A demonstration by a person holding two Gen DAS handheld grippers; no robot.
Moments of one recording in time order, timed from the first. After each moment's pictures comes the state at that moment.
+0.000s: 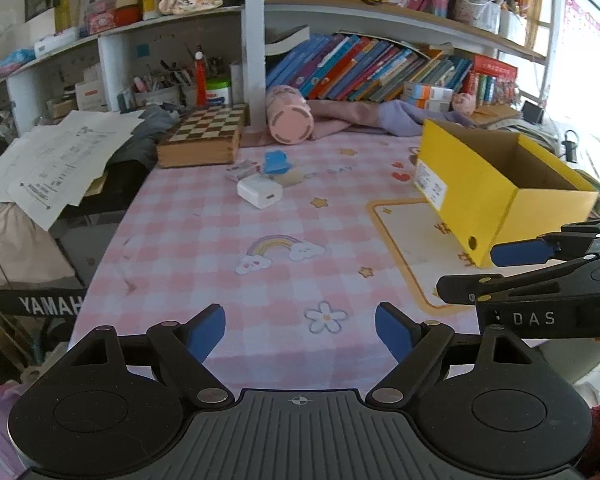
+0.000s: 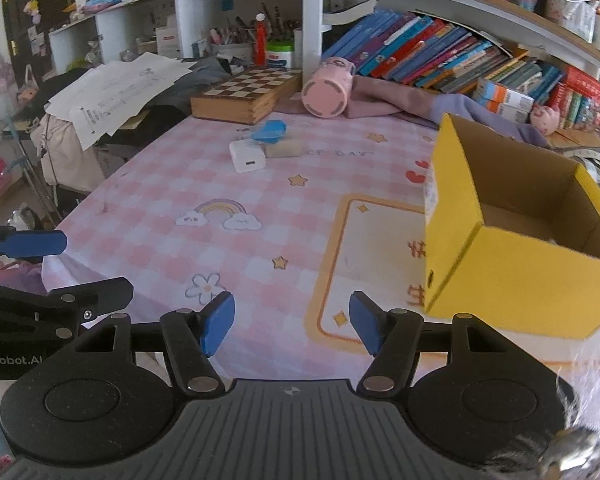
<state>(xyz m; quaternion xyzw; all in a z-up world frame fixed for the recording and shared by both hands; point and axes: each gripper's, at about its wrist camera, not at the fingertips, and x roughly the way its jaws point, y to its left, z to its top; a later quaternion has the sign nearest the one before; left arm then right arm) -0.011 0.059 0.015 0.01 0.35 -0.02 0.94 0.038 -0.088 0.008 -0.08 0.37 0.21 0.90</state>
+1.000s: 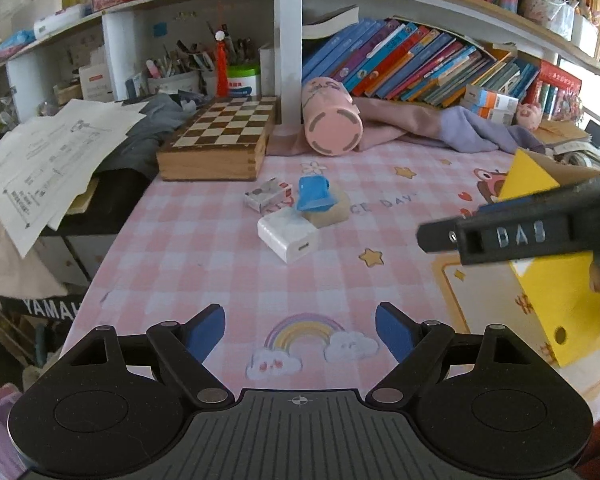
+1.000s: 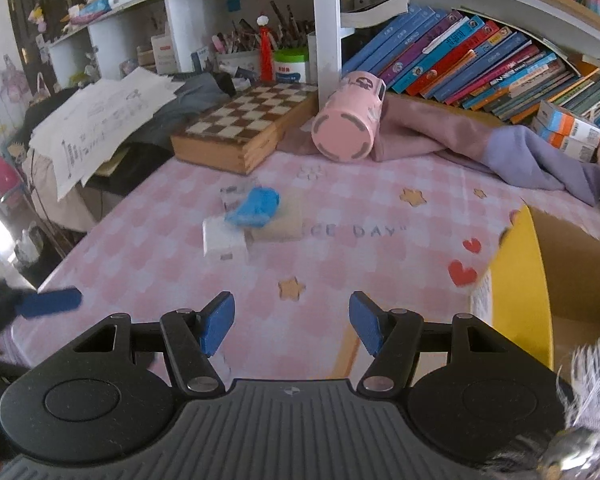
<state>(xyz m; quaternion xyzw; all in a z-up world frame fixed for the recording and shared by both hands) 0.132 0.073 -0.008 -0.01 0.37 0.02 0.93 0.219 -0.050 0.012 -0.06 0.38 0.26 0.89</state>
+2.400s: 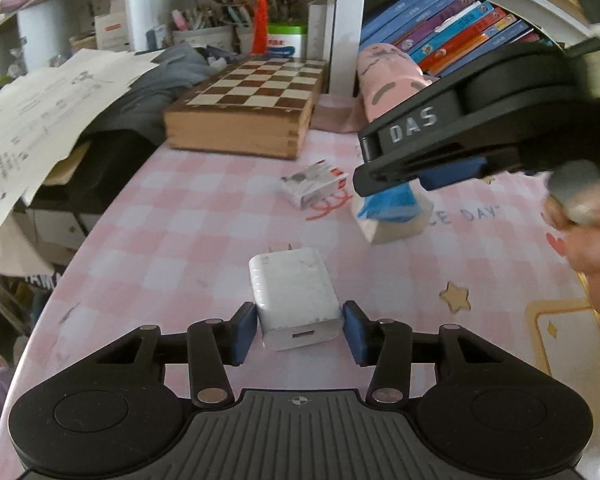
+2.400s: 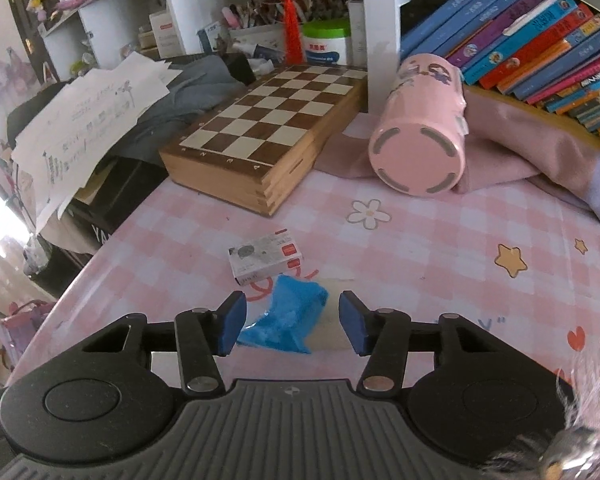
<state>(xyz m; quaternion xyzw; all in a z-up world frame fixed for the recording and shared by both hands) 0.207 0.110 -0.058 -0.06 0.40 0.07 0.91 0.336 0.047 -0.027 -0.07 0.42 0.30 0.86</state>
